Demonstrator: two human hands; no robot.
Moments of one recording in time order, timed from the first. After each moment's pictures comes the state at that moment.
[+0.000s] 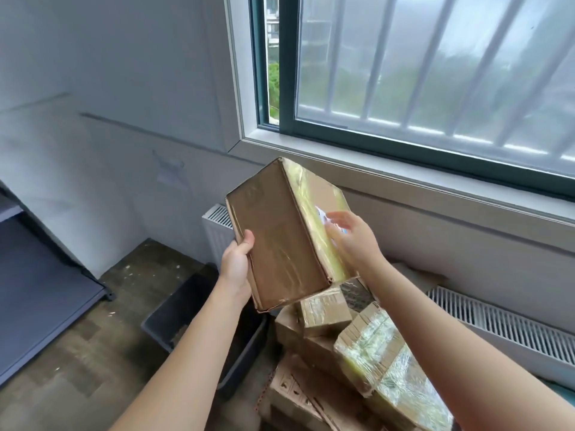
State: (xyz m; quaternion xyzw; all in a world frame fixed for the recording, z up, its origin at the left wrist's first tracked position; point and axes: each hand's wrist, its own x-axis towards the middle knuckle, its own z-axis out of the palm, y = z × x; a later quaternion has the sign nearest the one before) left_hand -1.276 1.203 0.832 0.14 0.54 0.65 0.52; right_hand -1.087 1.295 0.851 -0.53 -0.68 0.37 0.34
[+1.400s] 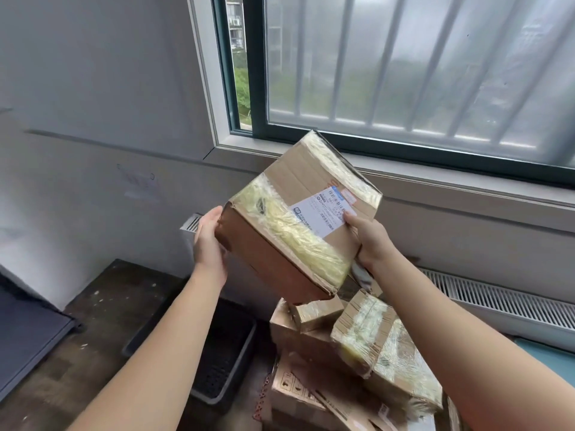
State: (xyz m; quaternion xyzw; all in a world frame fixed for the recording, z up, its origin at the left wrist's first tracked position) left_hand -1.327 1.222 0.843 0.19 0.49 0.70 0.48; right_hand -1.067 1.288 0.853 -0.50 -0.26 0.66 0.50
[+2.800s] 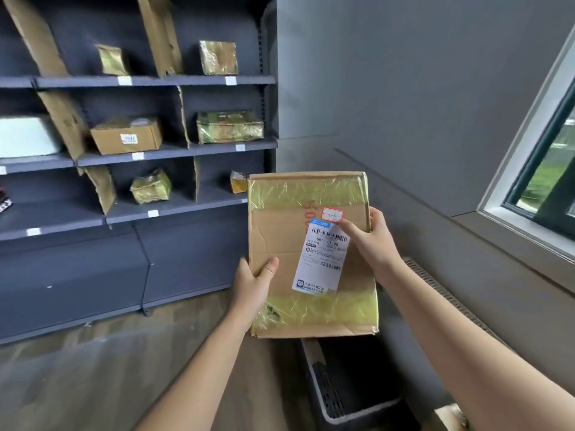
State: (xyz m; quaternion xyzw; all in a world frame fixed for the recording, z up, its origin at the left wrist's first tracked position) left_hand -1.456 0.921 0.873 0.07 0.77 0.63 0.07; right_hand -1.393 1.135 0.924 -0.21 -0.73 0.59 0.28
